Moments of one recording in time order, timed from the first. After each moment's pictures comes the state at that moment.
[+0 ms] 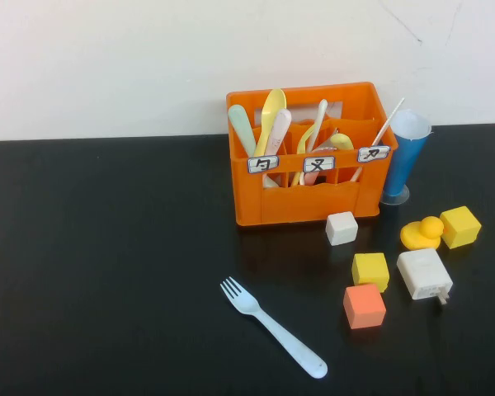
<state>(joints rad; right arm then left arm) -0.08 -0.01 0.02 -0.11 0.43 -0.05 -0.03 -0.01 0.02 -0.09 0.37 -0.09</state>
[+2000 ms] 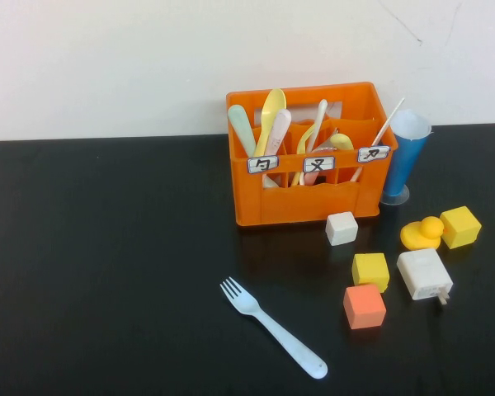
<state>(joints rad) -0.08 -0.01 0.03 0.54 0.31 0.17 -0.03 -0.01 0.02 -0.09 0.37 -0.09</state>
